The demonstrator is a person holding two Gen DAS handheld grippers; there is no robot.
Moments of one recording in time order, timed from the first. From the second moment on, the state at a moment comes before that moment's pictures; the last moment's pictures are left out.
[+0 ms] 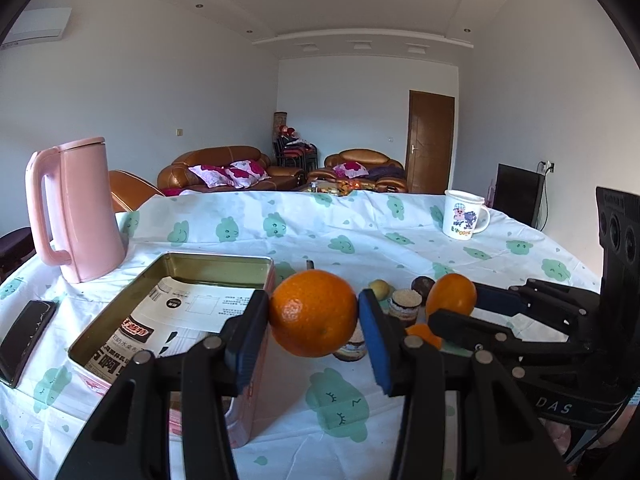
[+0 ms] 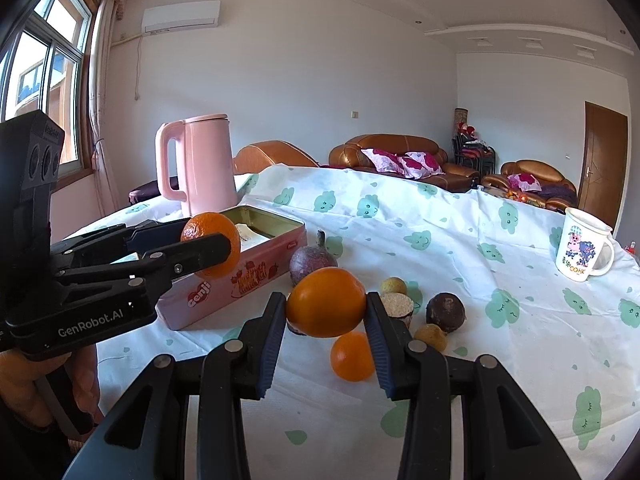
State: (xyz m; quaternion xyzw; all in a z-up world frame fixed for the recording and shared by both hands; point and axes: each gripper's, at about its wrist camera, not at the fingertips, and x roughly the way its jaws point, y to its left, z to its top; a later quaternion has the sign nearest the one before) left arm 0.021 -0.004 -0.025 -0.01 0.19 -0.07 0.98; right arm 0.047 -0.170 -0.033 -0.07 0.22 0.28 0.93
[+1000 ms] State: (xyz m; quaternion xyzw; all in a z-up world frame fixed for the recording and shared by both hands) left arm 0.052 0.080 -0.027 -0.03 0.22 0.02 0.98; right arm 0.092 -0.060 -0.009 -0.11 0.22 0.36 0.90
